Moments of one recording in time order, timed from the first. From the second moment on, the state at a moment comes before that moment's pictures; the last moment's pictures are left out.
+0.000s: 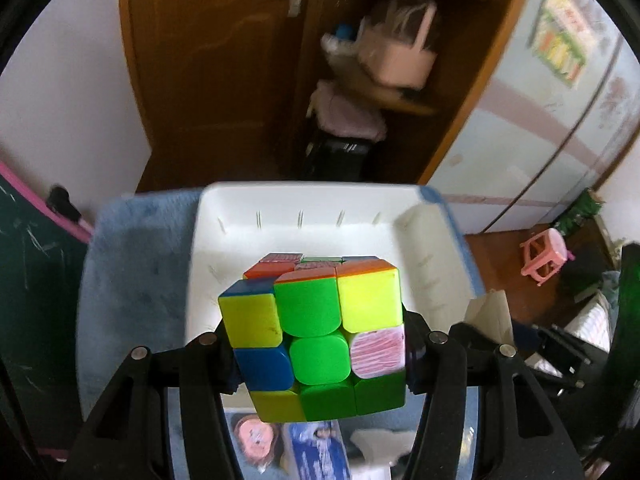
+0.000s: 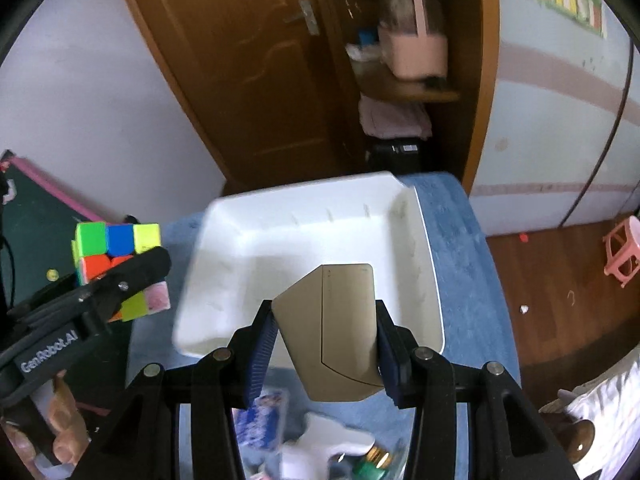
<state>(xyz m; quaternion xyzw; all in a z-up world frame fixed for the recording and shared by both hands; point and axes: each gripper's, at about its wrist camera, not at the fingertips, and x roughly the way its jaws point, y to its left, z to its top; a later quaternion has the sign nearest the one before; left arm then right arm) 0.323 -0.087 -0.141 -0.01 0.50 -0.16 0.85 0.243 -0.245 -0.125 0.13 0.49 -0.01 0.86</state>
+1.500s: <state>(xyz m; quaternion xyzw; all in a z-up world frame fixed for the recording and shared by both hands) 0.240 -0.069 -0.041 0.03 0.44 -0.07 0.90 0.214 -0.240 -0.124 0.07 0.49 0.07 0.87</state>
